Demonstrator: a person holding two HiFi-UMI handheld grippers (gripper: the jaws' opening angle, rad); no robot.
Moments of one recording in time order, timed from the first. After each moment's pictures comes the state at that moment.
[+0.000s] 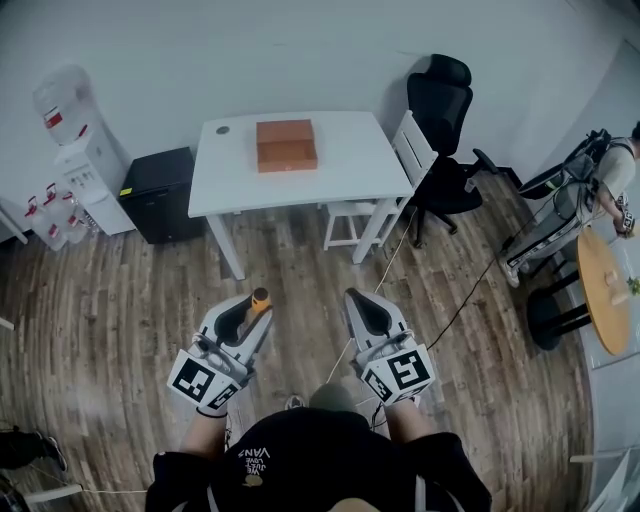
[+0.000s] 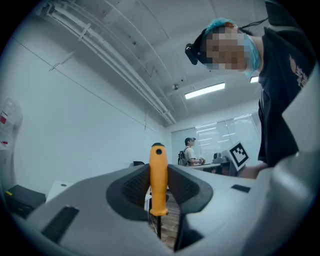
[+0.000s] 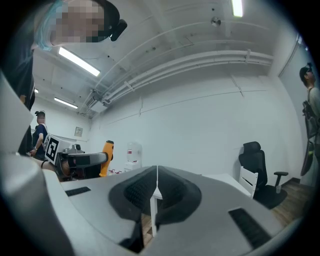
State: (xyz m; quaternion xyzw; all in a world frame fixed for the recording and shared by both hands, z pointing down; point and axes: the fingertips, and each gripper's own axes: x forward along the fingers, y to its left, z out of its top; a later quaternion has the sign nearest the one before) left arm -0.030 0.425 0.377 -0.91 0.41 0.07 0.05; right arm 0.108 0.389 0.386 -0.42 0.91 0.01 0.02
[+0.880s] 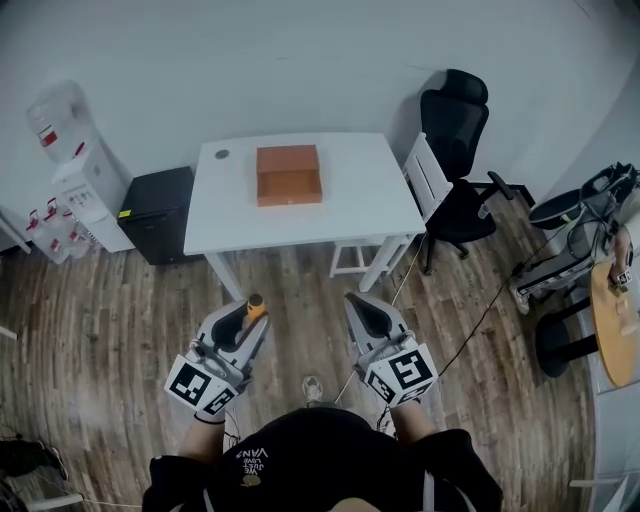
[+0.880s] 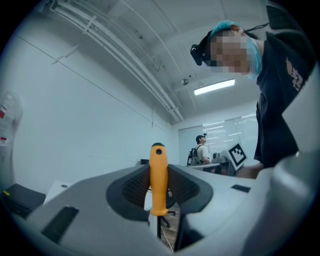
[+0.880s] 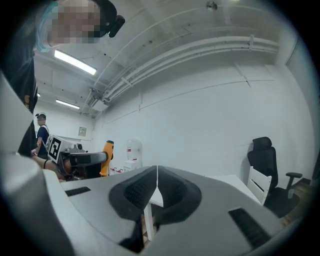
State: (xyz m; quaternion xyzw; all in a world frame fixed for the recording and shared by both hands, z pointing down) left arm -0.045 0.274 0.377 -0.90 0.44 0.06 0.02; right arm 0.098 0.231 0.385 -0.38 0.92 -0.01 0.00
